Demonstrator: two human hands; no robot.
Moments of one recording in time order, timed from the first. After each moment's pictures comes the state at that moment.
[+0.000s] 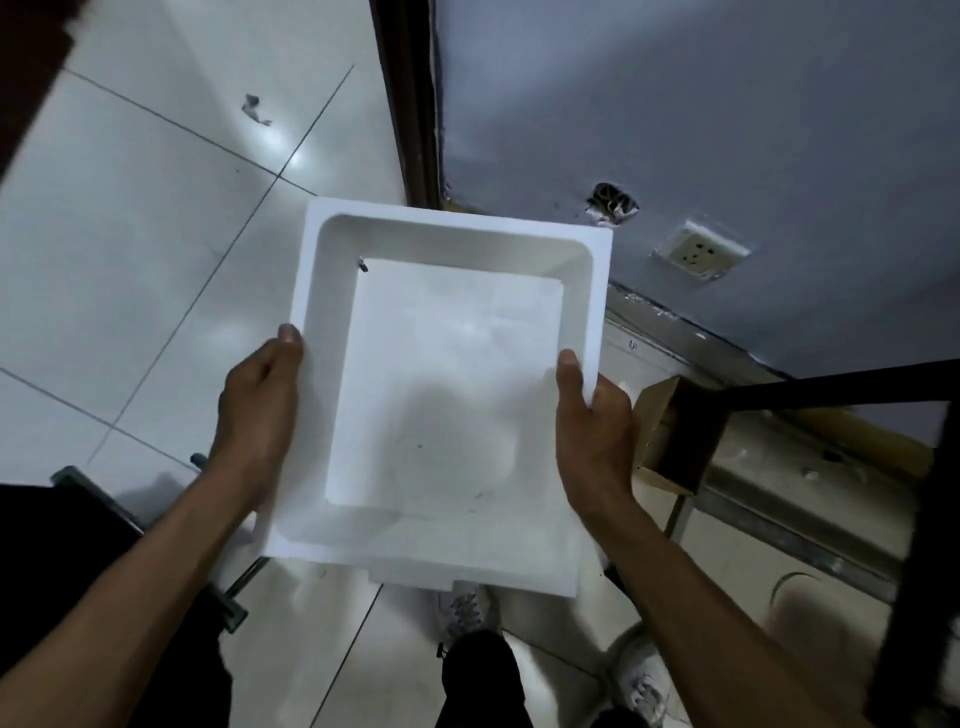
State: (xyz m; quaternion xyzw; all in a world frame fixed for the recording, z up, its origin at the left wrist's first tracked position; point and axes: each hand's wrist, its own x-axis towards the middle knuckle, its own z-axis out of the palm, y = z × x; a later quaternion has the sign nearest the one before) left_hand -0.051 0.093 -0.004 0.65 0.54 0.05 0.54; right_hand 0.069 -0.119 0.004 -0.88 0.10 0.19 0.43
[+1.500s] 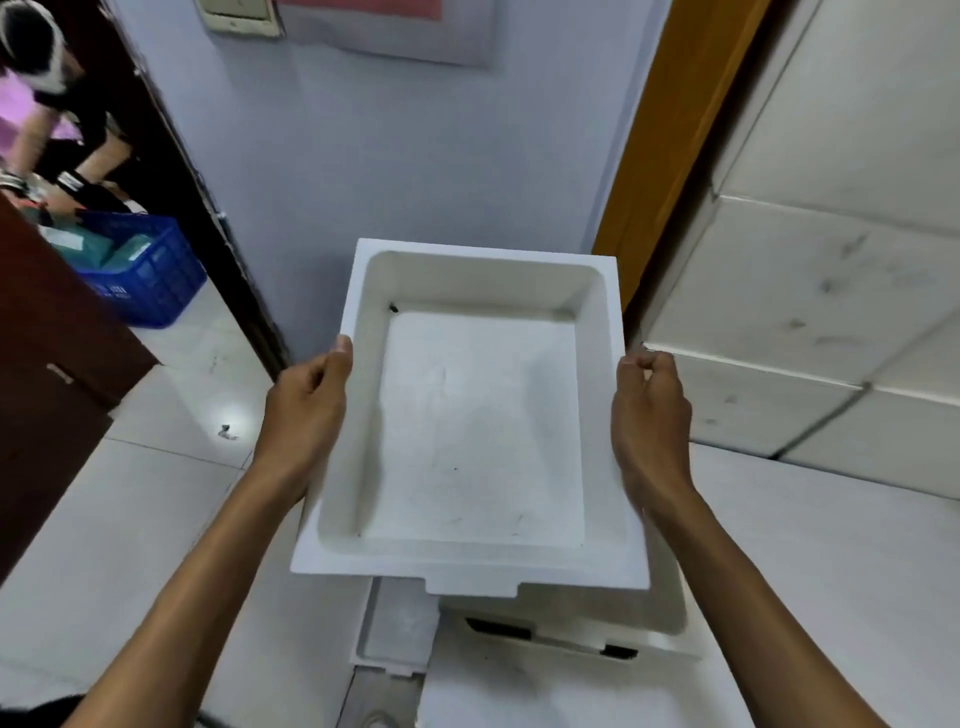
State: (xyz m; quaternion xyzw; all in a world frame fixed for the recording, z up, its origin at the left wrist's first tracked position) left_hand 0.059 -0.139 0.527 0.80 0.26 0.18 0.51; right_hand 0.140 -0.392 0.538 -0.83 0.07 -0.06 0.55
